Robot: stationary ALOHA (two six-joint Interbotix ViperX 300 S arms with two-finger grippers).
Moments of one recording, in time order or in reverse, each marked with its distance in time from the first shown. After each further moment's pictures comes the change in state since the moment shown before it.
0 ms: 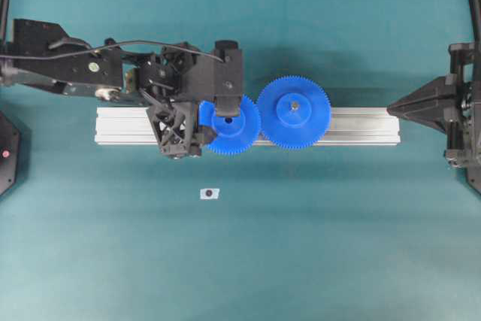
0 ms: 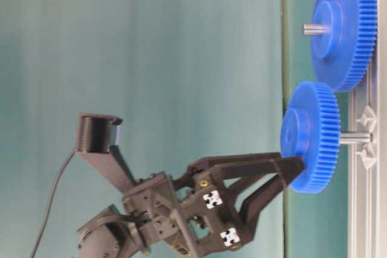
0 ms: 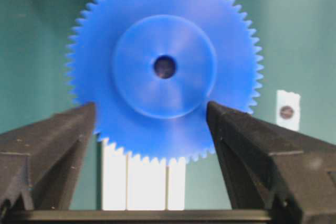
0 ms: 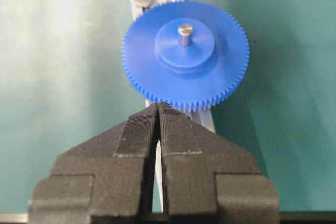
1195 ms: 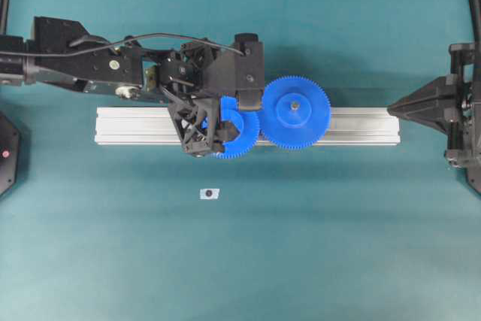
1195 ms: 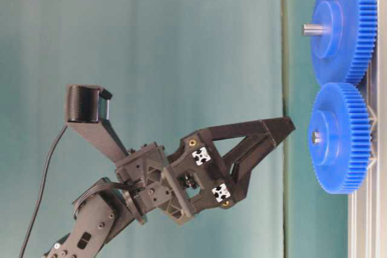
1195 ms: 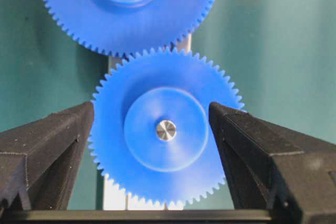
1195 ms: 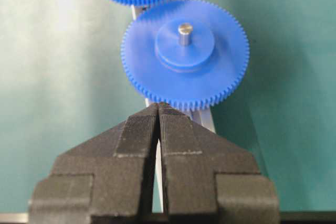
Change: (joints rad) left arm -0.005 0.072 -0.094 0.002 -0.035 -0.020; right arm 0.002 -0.006 0.003 0.002 -0.002 0.000
